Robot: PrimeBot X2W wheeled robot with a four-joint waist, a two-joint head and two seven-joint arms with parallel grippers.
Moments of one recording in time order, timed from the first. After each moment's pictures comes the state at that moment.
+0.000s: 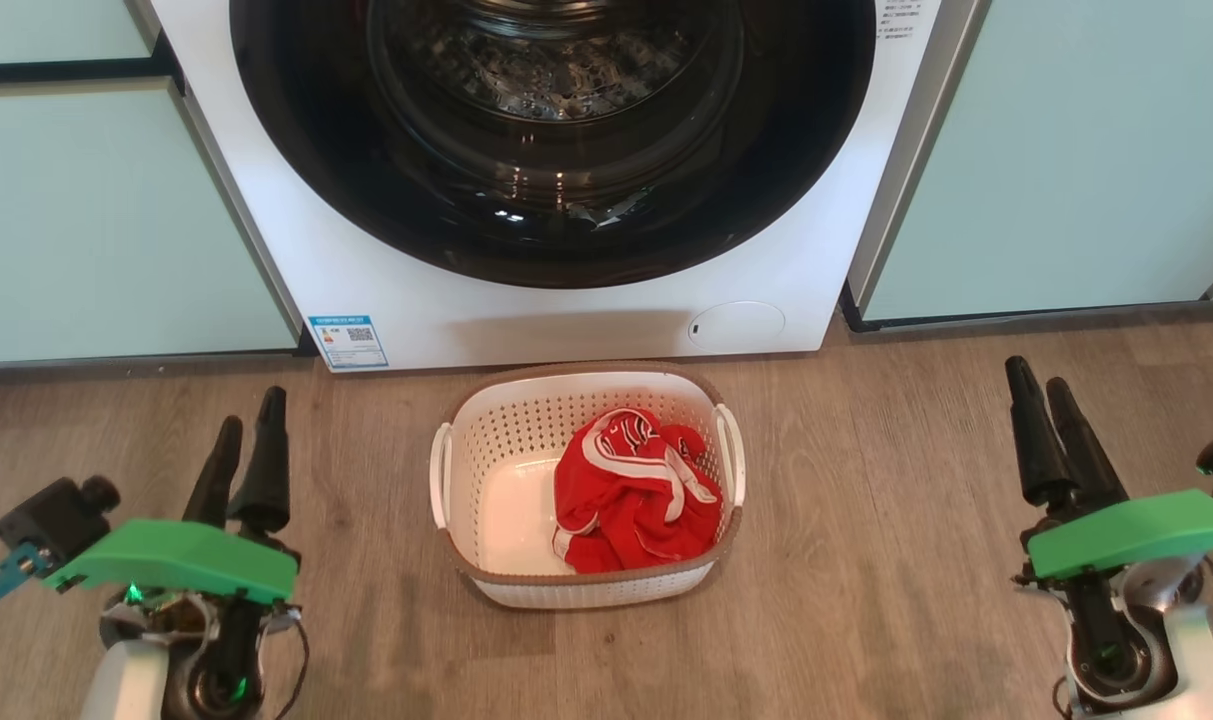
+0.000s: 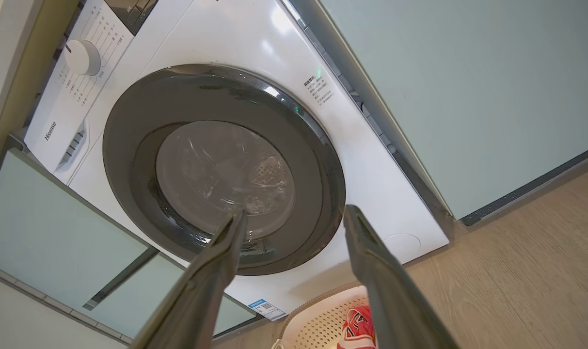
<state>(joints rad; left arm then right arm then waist) -0.09 0.12 -0.01 0.15 -0.91 -0.03 -0.06 -0.08 -0.09 -0.09 0.17 0.85 0.13 -0.02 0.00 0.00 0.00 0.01</state>
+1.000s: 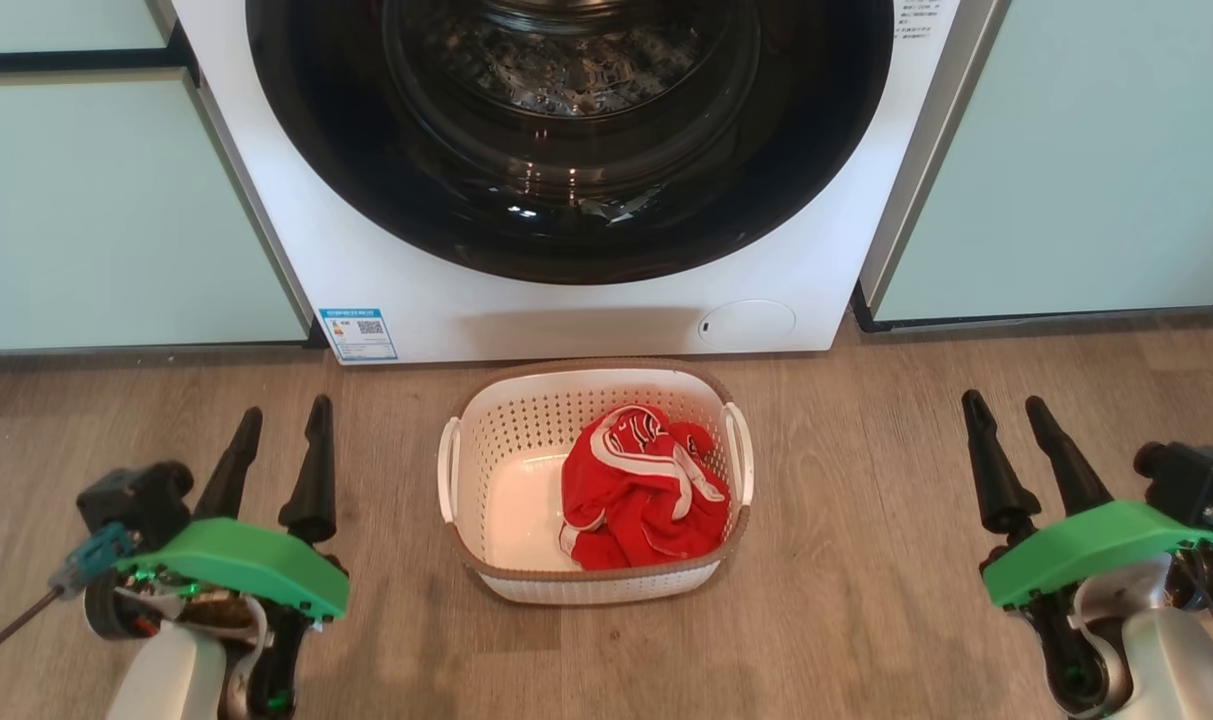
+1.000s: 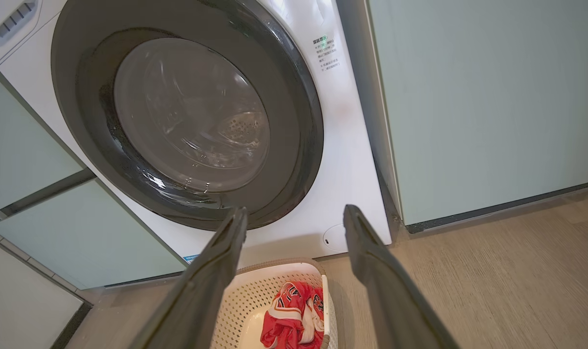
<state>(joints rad) -0.11 0.17 -0.13 0.19 -0.56 0.01 -0.14 -0.08 -0.09 -0.06 0.23 0.50 0.13 -0.04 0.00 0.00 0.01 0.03</state>
